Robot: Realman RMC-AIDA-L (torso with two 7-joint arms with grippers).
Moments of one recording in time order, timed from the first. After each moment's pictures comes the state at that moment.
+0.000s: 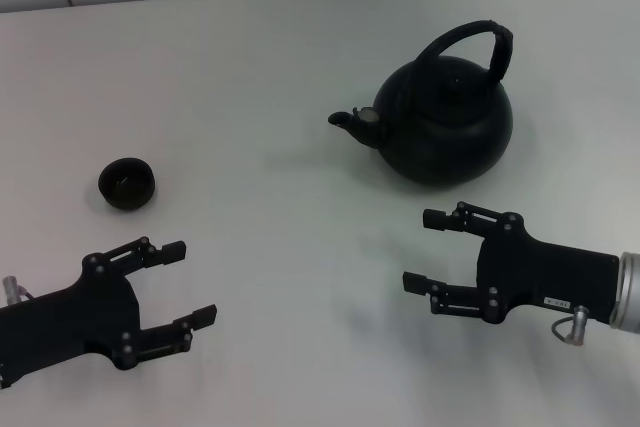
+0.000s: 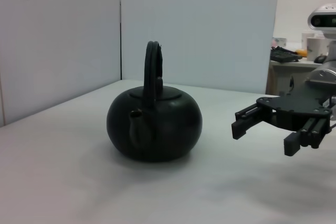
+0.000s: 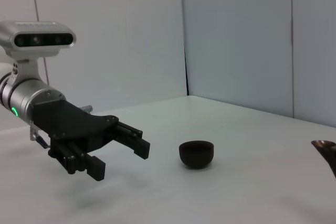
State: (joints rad) left arm -0.36 -2.06 0.71 0.43 1.97 1.60 -0.81; right arm 0.33 2.08 -0.66 -0.33 -1.88 -1.56 0.73
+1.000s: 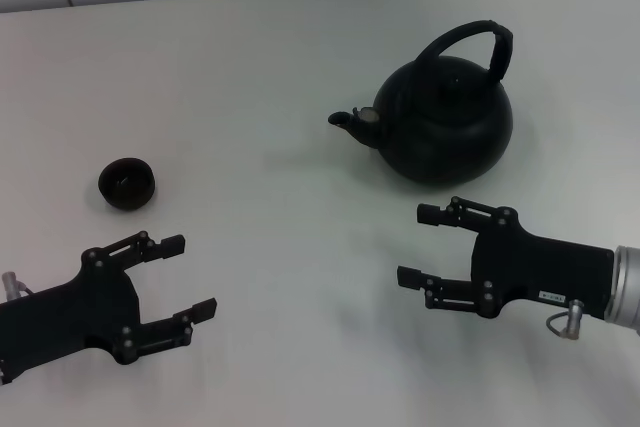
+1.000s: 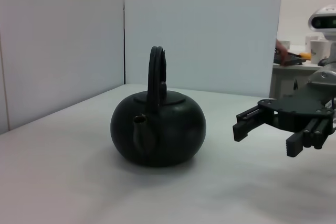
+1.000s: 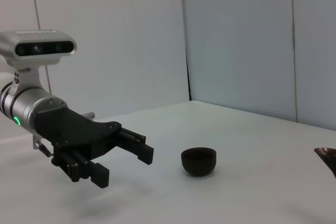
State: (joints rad) left arm -0.36 -2.07 0.71 0.43 1.96 1.60 -0.81; right arm 0.34 2.08 -0.66 -0.32 -1.88 -1.56 0.76
